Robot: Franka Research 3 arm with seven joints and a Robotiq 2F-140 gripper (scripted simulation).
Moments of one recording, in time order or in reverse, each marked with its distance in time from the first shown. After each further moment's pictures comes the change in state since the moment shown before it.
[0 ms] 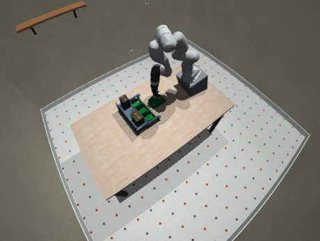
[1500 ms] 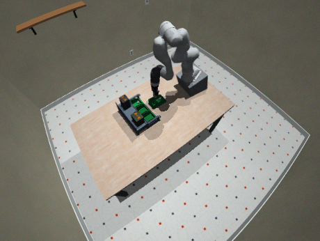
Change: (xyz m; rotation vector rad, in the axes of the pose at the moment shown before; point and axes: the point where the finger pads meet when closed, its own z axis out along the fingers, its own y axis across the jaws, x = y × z) arm 0.004 0.000 -0.017 0.075 0.073 0.053
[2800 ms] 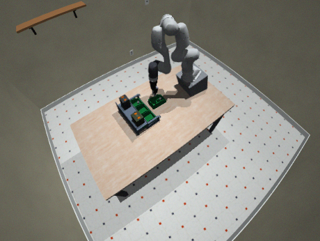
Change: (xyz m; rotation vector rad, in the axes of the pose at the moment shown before) arm -0.006 -0.005 -0.027 -0.123 -0.042 -0.010
